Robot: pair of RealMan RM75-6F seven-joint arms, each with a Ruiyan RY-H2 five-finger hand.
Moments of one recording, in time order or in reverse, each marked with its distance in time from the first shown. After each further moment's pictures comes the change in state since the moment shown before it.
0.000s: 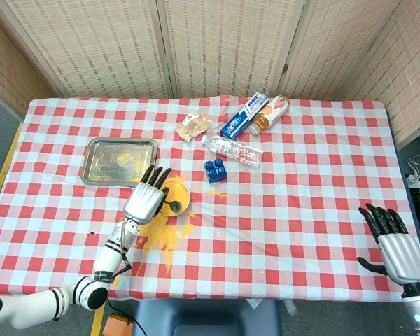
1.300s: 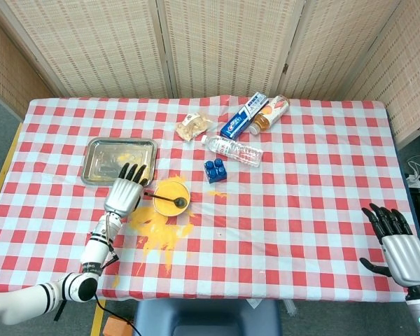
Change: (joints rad) left arm -0.007 0.095 0.032 0.004 -0.226 -0.034 0.083; right arm -0.015 0.015 -0.003 -0.009 -0.016 0.028 0.011
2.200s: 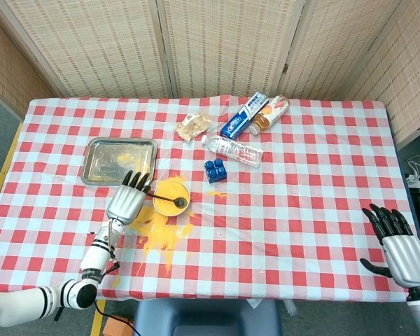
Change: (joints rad) left arm -0.026 0.030 0.069 -0.104 -0.056 0.041 0.078; right arm -0.004 0.007 -0.003 -0.006 -0.010 0.006 0.005
